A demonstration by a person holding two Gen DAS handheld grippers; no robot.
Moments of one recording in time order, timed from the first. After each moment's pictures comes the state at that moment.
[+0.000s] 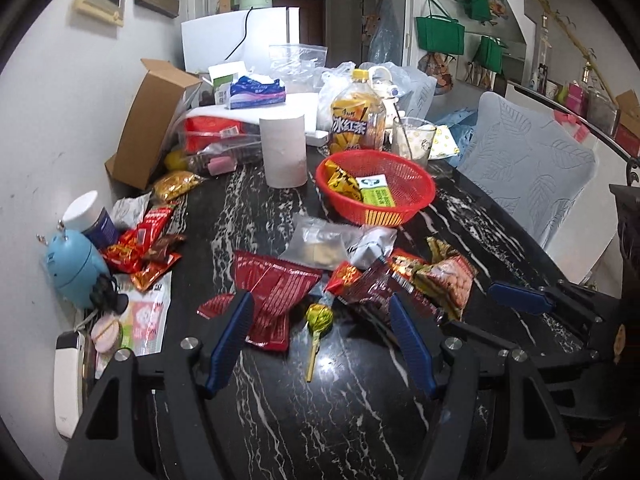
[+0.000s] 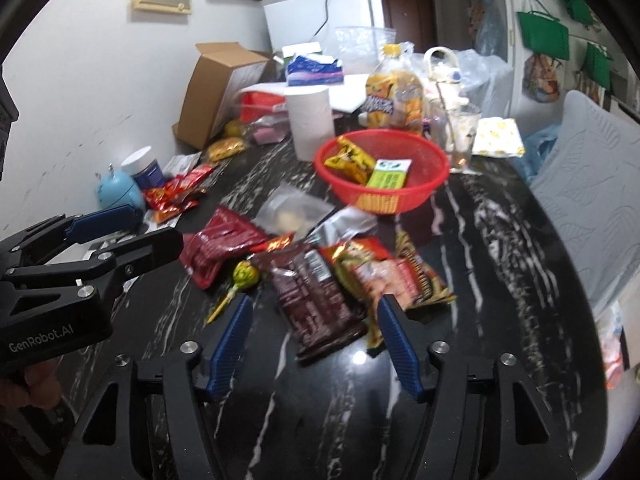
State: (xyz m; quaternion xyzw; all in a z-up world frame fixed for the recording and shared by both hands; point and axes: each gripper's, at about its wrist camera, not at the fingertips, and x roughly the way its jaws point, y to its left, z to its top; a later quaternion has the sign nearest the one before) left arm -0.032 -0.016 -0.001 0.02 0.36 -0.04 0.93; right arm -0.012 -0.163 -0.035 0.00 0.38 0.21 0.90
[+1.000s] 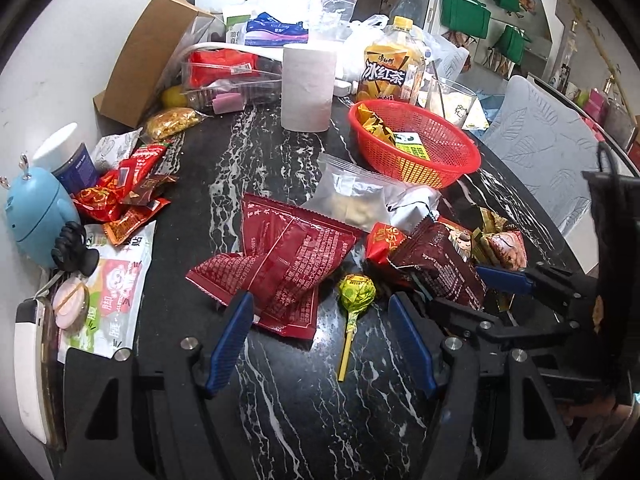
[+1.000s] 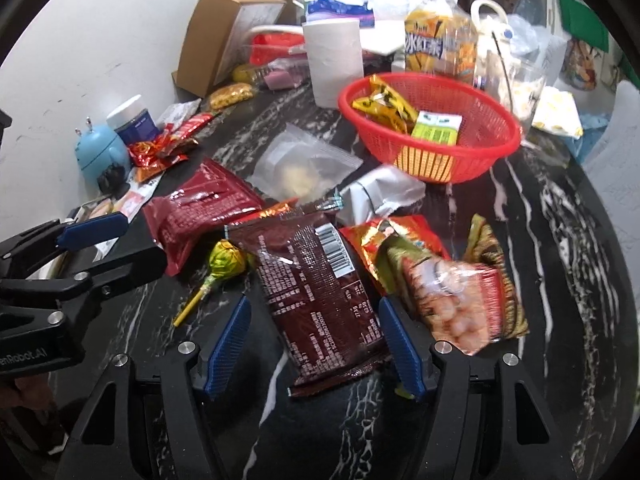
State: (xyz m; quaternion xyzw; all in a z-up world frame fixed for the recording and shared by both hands) left arm 0.010 0.019 -0.059 -0.03 0.43 -0.04 0.90; right arm 0.051 -0.127 -0.091 -0.02 0.45 0.24 0.86
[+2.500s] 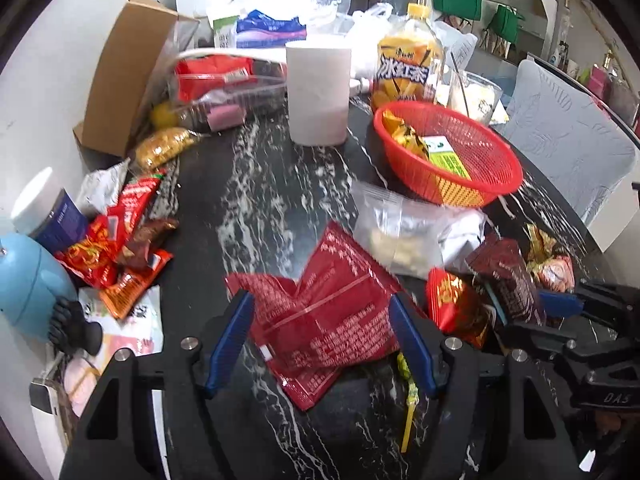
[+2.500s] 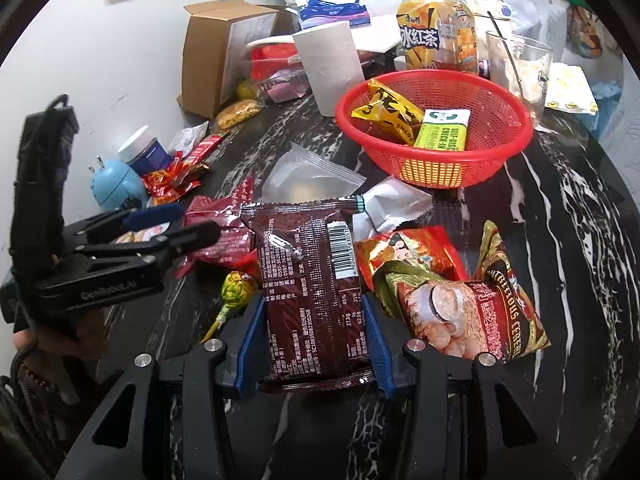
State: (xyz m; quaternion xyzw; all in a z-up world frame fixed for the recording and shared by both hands) left arm 0.073 0.040 -0.064 0.02 0.43 -0.04 0.90; right arm 0.069 -0.138 -0.085 0.04 0.46 0.28 0.84
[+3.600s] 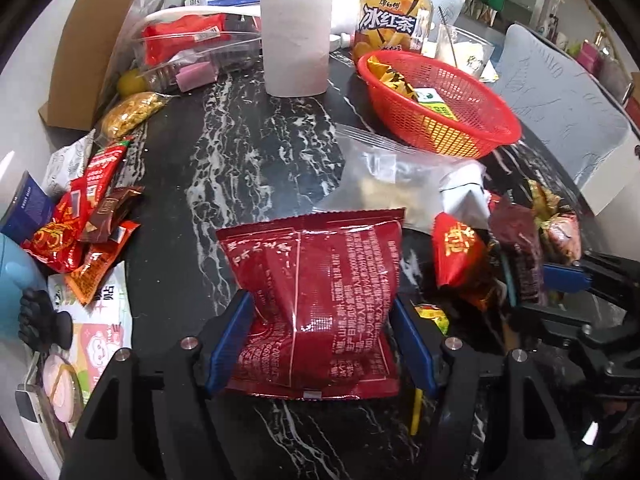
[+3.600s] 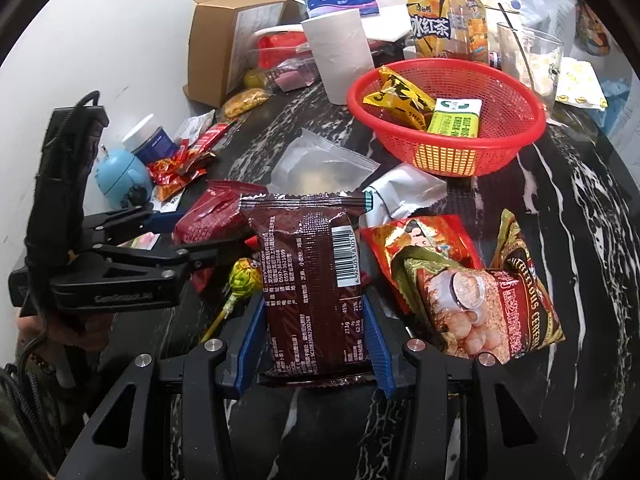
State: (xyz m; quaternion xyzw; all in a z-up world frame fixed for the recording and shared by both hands) left arm 0.081 0.036 -0.088 0.03 0.49 -0.08 0.87; right arm 0.068 -0.132 -0.091 0.04 0.47 0.29 0.83
